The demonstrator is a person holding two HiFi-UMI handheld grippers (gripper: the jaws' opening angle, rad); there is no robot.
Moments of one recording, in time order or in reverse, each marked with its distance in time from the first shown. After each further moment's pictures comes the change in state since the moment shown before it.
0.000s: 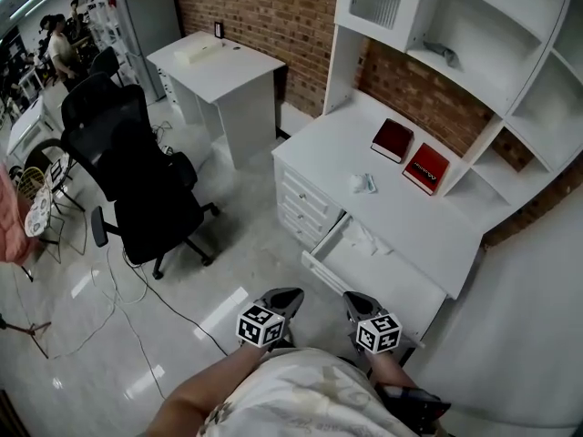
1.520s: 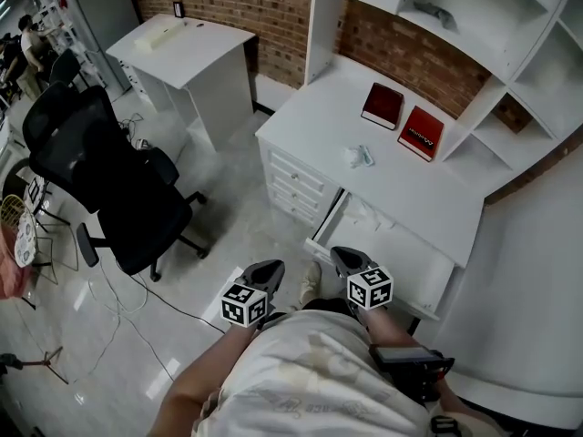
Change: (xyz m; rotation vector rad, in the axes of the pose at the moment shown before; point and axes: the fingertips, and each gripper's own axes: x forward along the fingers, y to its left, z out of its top) left arm -0.007 0.108 0.031 -0.009 0.021 0.016; right arm 0.111 -0.008 0.050 0.025 0.003 -0.047
